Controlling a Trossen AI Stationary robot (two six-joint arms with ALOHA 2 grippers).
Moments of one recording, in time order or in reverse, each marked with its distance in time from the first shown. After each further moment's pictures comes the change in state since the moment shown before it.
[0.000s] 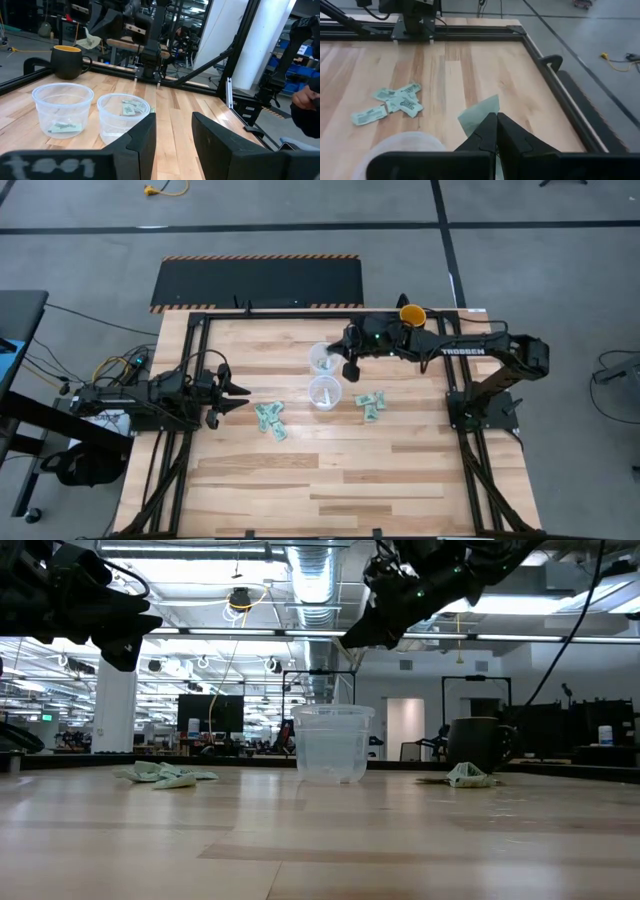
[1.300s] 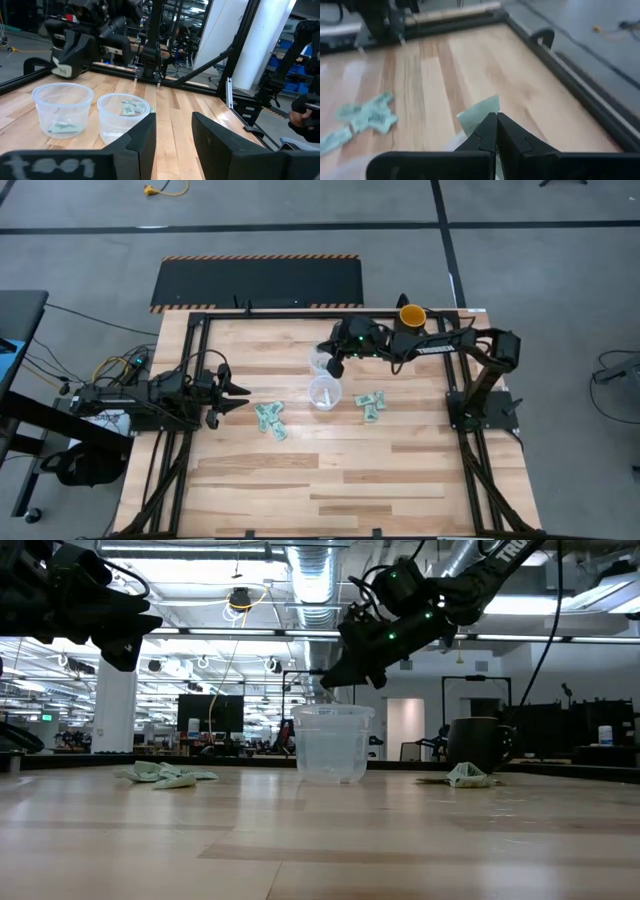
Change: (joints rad) left arm 0.000 0.000 0.000 0.000 0.000 0.000; right arm -0.043 0.222 0.000 0.211 0.030 0.161
